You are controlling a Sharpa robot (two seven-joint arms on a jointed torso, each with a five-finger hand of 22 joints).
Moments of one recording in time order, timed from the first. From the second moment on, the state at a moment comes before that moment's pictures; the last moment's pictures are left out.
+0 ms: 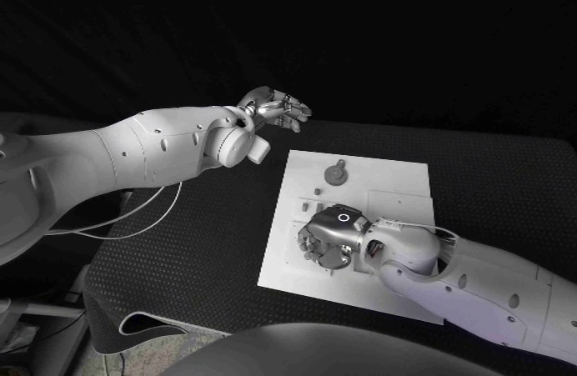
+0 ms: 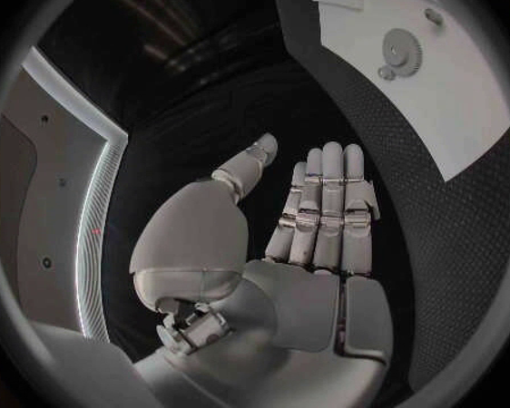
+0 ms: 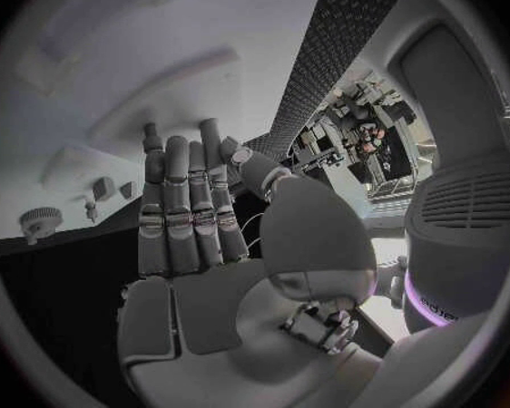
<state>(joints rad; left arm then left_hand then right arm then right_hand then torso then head) 1.28 -0.70 -0.14 1.15 -0.24 -0.24 0.23 1.07 -0.09 0.50 -0.28 0.05 0.87 0.18 0.27 0.49 1.17 0.12 0.06 0.28 0.98 0.05 0.72 0.49 0.01 1.00 -0.05 0.06 1.08 1.00 -0.51 -0.12 1.46 -1.88 -0.20 0.07 1.20 -0.04 0.64 -0.30 0.04 1.02 0.11 0.37 0.53 1.30 0.06 0.16 0.23 1.21 0.00 0.47 0.82 0.25 0.97 0.14 0.32 1.31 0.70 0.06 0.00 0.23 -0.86</state>
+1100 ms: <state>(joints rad) 1.28 -0.70 -0.14 1.15 -0.24 -0.24 0.22 1.07 -0.09 0.50 -0.28 0.05 0.87 0.18 0.27 0.49 1.17 0.12 0.06 0.28 0.98 0.05 0.72 0.50 0.01 1.00 -0.05 0.06 1.08 0.99 -0.51 -0.15 1.44 -1.84 -0.24 0.08 1.15 -0.18 0.61 -0.28 0.05 0.90 0.16 0.29 0.50 1.16 0.14 0.08 0.21 1.10 0.06 0.41 0.82 0.25 0.86 0.16 0.29 1.31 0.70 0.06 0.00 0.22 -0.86</state>
